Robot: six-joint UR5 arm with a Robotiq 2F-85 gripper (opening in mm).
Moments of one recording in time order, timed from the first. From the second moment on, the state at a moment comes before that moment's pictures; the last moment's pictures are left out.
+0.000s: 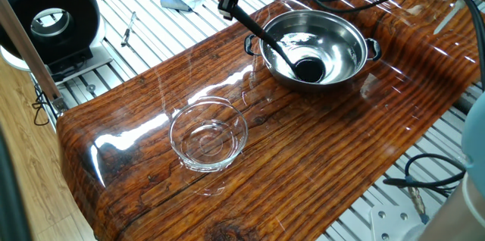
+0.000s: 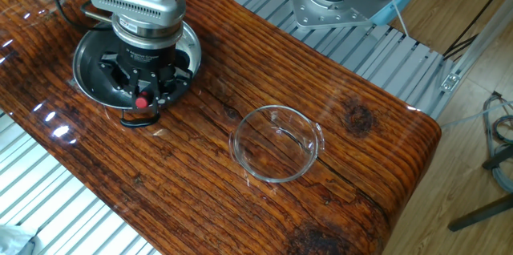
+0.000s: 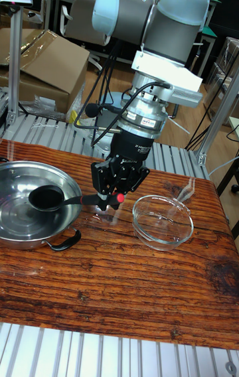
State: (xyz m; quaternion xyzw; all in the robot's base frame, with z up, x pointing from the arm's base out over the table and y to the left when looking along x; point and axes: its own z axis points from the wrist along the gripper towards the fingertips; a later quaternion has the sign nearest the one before) arm 0.629 -0.010 0.199 -0.28 0.95 -0.08 0.11
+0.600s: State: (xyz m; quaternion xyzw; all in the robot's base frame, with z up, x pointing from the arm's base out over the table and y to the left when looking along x) arm 0.634 0.003 0.191 -0.29 0.95 -0.05 0.11
